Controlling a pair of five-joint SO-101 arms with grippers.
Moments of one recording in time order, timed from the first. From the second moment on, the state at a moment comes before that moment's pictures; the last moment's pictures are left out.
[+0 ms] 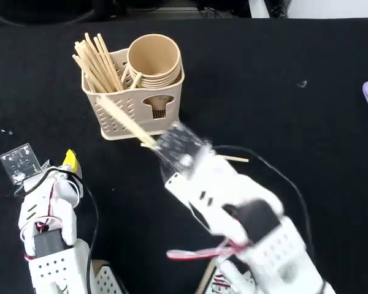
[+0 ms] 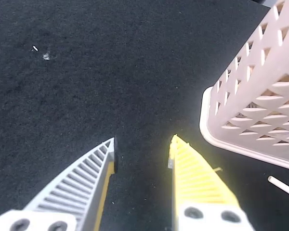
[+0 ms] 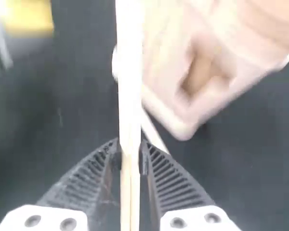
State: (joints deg) left arm -22.3 -101.6 96.2 41.8 8.7; right arm -35.6 -67.2 49.7 60.0 16.2
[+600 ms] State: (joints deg) left arm -22.3 -101.6 96.2 41.8 8.7; right arm -39.6 -38.1 49.5 -18.6 11.1
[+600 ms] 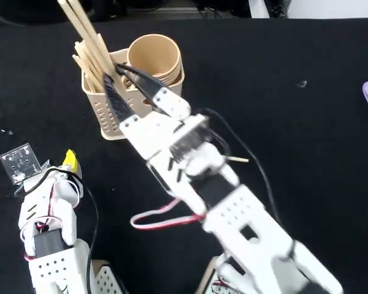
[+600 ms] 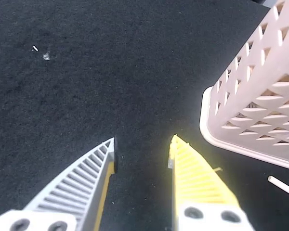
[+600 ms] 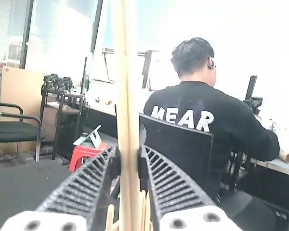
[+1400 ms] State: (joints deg) left arm -22.3 -101.6 96.2 41.8 8.7; right arm -37.0 -5.8 31.9 -18.9 11.1
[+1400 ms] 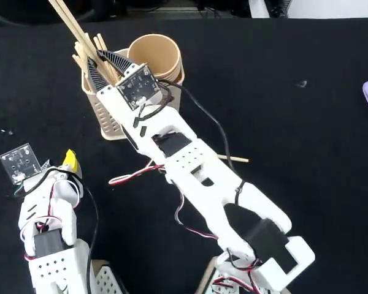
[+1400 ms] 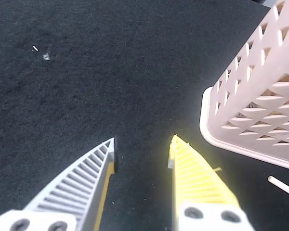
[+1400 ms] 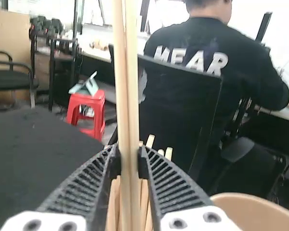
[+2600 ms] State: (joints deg) left arm -22.3 -101.6 96.2 41.8 8.7; right arm -8.3 -40.7 62.9 48.4 42.0
